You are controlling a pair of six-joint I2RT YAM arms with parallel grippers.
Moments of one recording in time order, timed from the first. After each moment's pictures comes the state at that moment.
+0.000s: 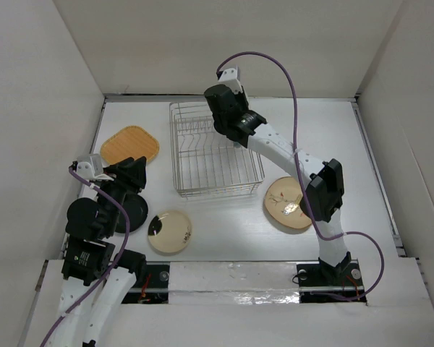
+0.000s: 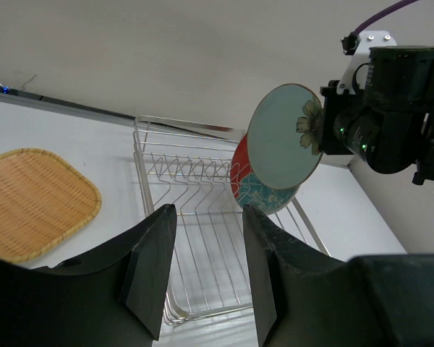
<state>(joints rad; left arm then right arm) -0.28 0.36 0.76 -0.27 -0.10 -0.39 0.77 2.07 2.08 -0.44 1.07 0.01</state>
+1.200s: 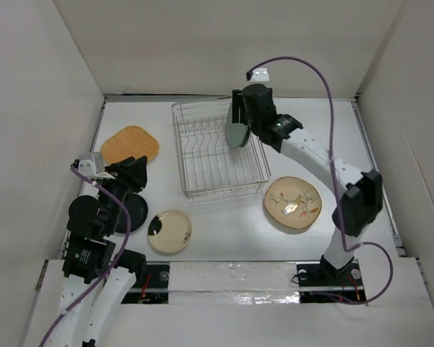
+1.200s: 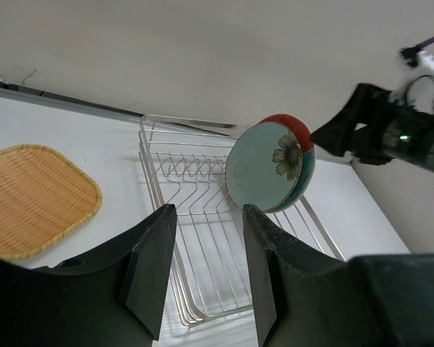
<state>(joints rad) -0.28 0.38 0.76 -0.27 -0.10 -0.39 0.65 1.83 1.75 -0.35 0.55 0.25</state>
